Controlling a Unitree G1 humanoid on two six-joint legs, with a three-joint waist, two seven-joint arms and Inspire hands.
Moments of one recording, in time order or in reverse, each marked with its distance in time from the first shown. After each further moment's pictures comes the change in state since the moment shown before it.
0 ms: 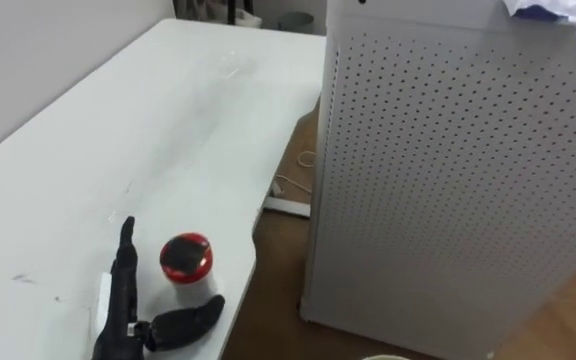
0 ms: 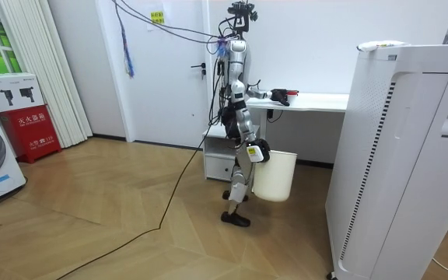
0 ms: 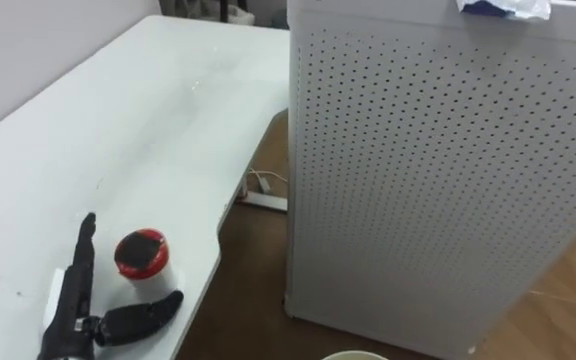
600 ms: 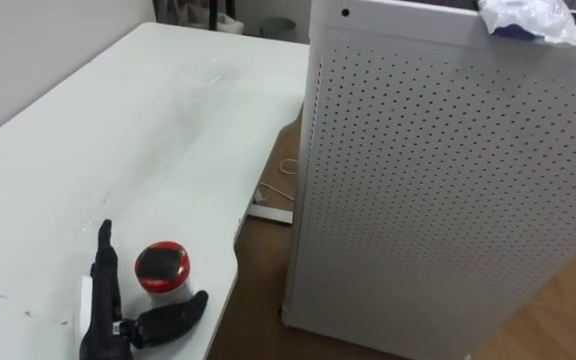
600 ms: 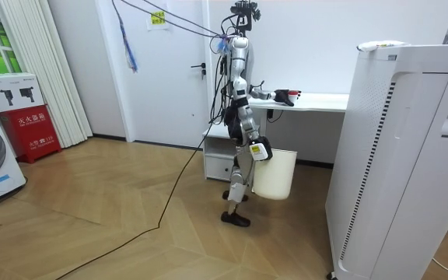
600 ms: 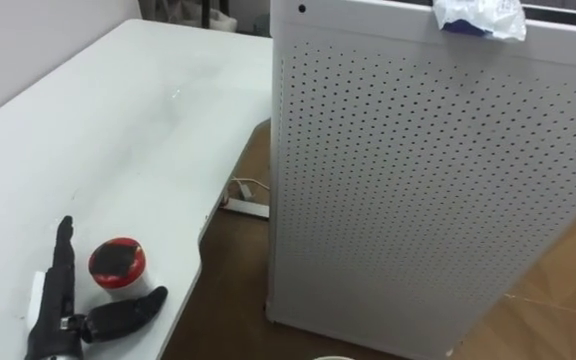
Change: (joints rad) left arm -0.006 0.000 0.000 0.018 -0.064 -0.014 0.050; right arm -0.006 -0.003 0.043 -0.006 -0.090 0.000 0.036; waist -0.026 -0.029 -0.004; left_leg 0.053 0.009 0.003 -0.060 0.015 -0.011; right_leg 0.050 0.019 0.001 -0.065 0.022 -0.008
